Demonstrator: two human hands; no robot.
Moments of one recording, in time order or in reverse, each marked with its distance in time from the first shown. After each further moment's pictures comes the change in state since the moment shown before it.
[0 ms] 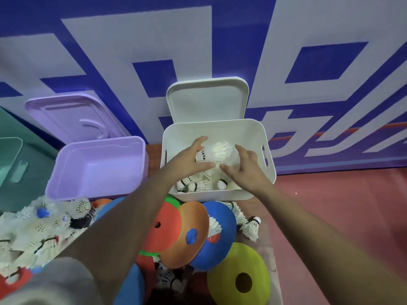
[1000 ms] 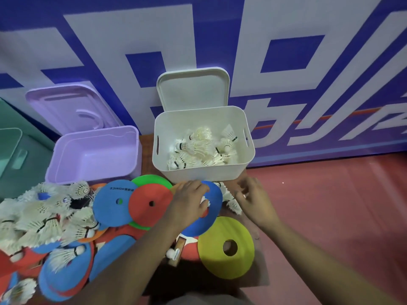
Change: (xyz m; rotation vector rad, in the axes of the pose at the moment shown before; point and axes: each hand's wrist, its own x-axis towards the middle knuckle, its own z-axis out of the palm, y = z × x) left_hand -0.142 0.012 0.113 0.446 0.186 0.260; right_hand -0.140 0.071 0.014 0.027 0.184 -0.126
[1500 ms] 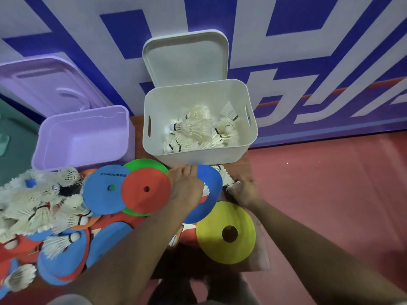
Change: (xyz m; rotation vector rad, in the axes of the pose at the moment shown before) left_hand 0.025 -0.002 0.039 0.512 -0.409 -0.130; right_hand 0.031 0.081 0.071 -0.065 -0.301 0.446
